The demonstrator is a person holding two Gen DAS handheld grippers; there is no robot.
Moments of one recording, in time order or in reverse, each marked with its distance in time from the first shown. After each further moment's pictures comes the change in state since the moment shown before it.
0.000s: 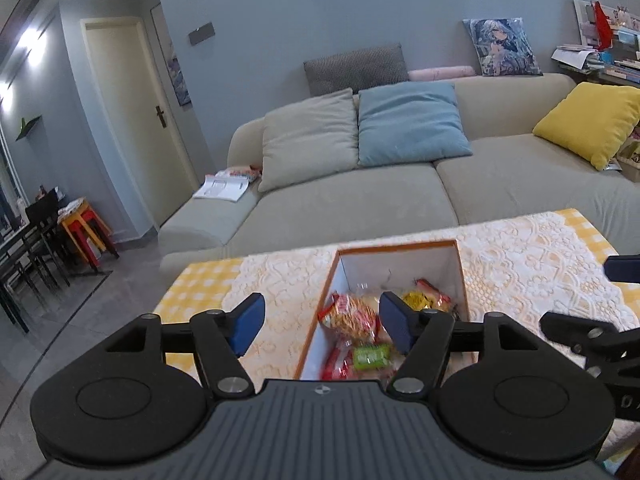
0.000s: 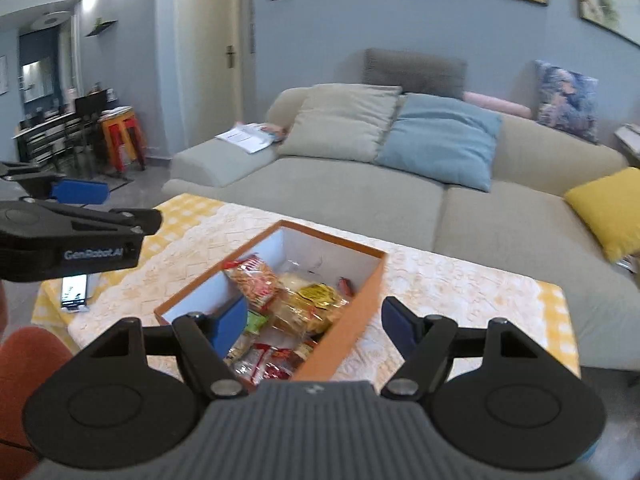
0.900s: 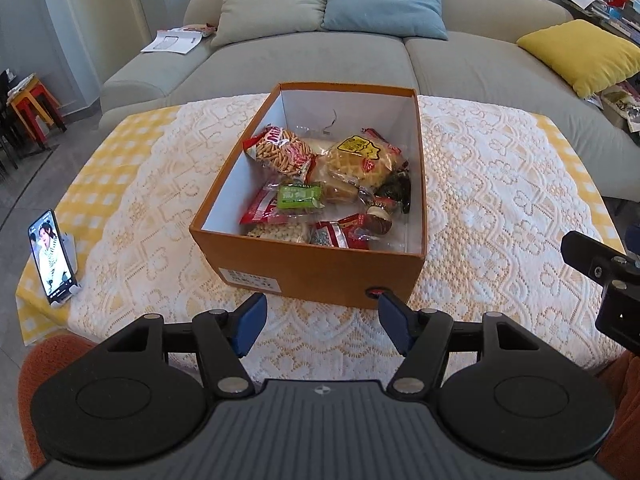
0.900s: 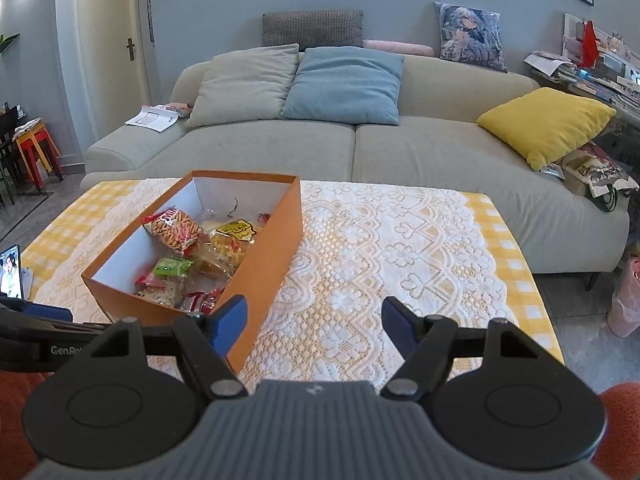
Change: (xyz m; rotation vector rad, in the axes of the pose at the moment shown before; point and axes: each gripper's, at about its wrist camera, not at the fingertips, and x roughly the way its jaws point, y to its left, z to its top) left arm 0.052 -0.026 -0.071 -0.104 0.376 -0.166; right arm 0.015 -0.013 -0.068 0.166 0.087 -0.211
